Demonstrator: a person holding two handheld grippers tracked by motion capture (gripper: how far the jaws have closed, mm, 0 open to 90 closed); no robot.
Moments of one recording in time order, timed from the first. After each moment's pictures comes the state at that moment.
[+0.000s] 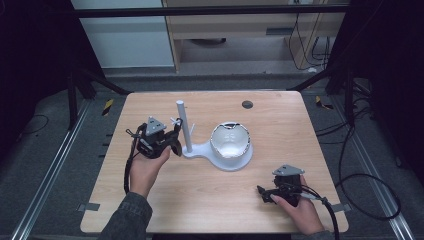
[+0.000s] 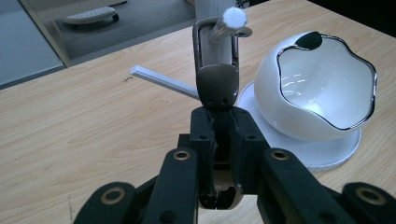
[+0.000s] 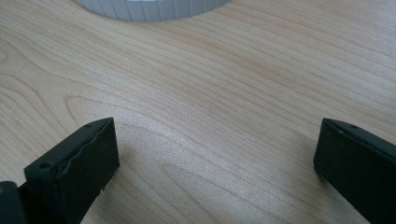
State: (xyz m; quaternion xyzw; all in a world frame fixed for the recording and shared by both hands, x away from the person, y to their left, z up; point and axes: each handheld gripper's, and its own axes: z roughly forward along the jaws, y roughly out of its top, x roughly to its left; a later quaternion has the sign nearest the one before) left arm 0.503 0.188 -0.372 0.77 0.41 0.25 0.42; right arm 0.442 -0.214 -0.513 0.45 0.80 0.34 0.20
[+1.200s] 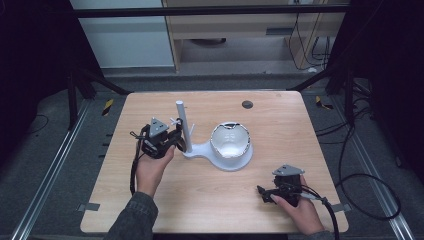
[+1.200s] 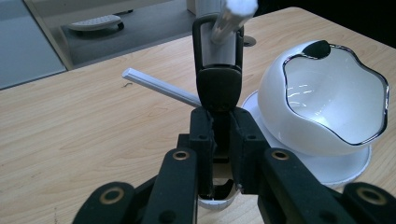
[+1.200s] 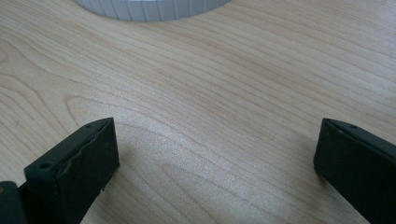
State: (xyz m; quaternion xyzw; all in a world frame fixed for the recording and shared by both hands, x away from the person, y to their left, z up) left arm 0.509 0.182 -0.386 0.76 0.41 0.26 0.43; right arm 0.442 -0.214 -0.513 0.45 0.80 0.34 0.20
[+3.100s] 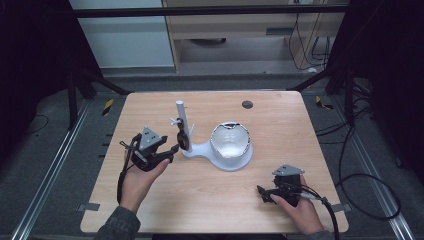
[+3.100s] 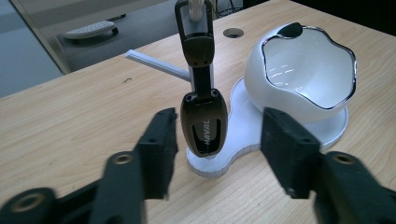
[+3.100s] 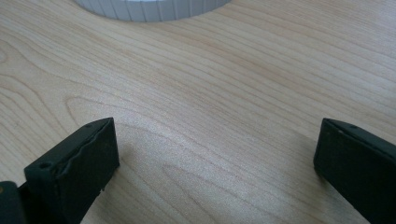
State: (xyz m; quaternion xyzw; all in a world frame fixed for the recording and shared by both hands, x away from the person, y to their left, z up) left arm 0.473 0.200 -0.380 0.78 0.38 0.26 0.43; right arm 0.442 -0.214 -0.513 0.46 0.80 0.34 0.20
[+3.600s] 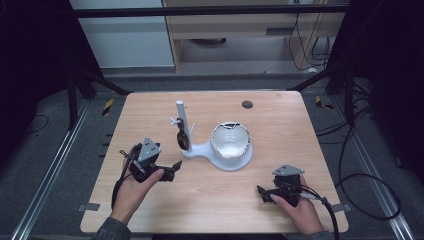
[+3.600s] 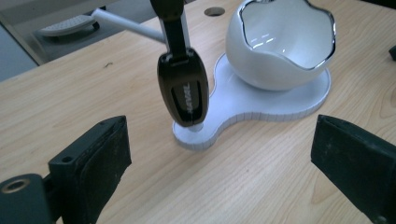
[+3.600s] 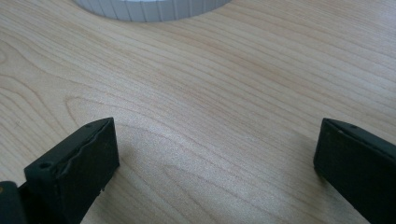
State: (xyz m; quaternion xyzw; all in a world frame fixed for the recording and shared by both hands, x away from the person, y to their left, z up) left arm 0.456 0.209 -0.401 0.81 0.35 0.25 0.41; right arm 0.442 -0.214 -0.513 0.45 0.80 0.34 0.20
